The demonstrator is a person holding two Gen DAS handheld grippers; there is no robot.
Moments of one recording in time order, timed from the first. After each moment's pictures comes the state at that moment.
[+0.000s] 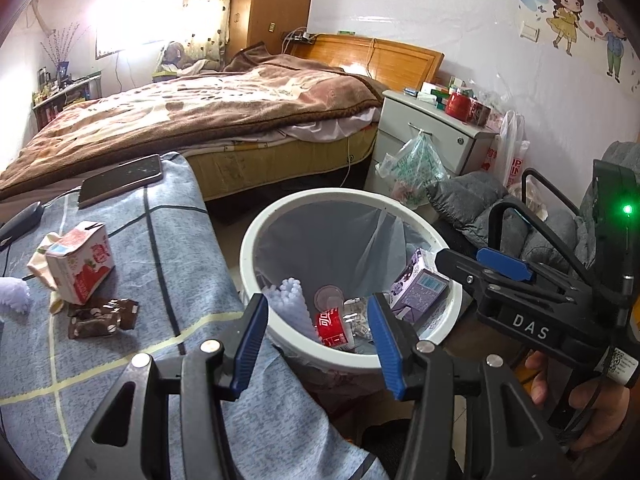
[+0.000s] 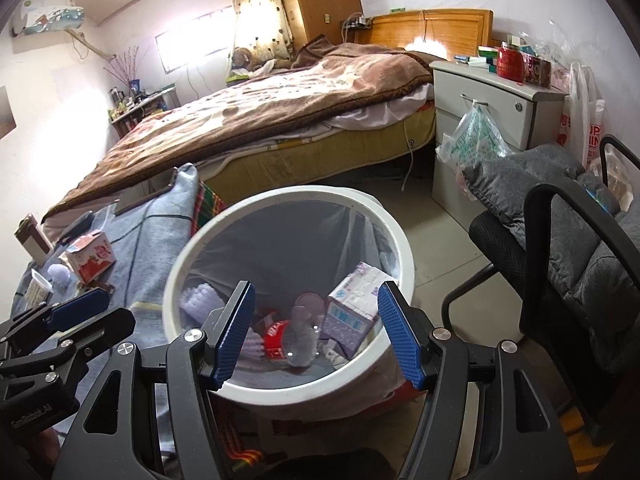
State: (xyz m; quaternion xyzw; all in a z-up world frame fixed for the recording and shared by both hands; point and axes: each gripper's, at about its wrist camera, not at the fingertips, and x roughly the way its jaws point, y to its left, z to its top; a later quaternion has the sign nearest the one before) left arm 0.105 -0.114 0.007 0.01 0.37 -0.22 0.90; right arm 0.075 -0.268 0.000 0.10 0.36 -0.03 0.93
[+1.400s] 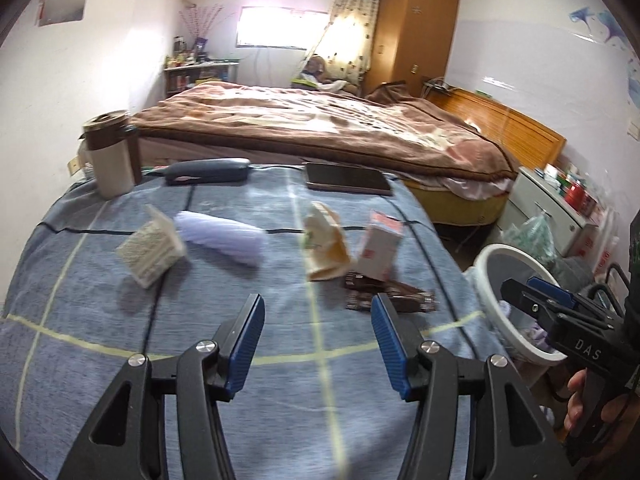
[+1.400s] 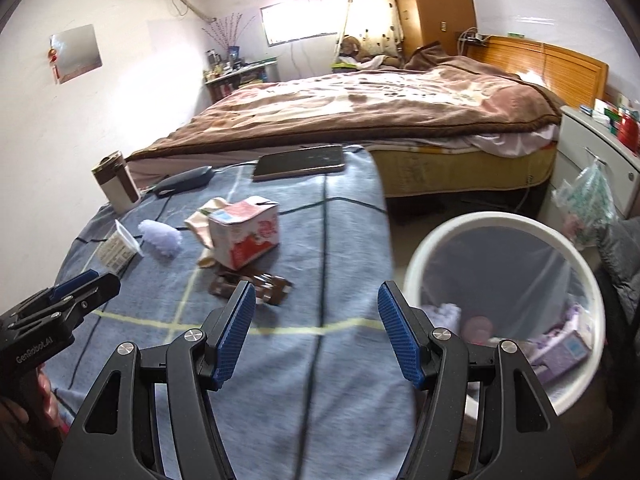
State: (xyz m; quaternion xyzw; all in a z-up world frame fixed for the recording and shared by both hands) left arm 0.081 0.123 0.011 -0.07 0.34 -0.01 0.94; right arm 0.101 -0.104 0.009 0.04 0.36 0.13 0.92
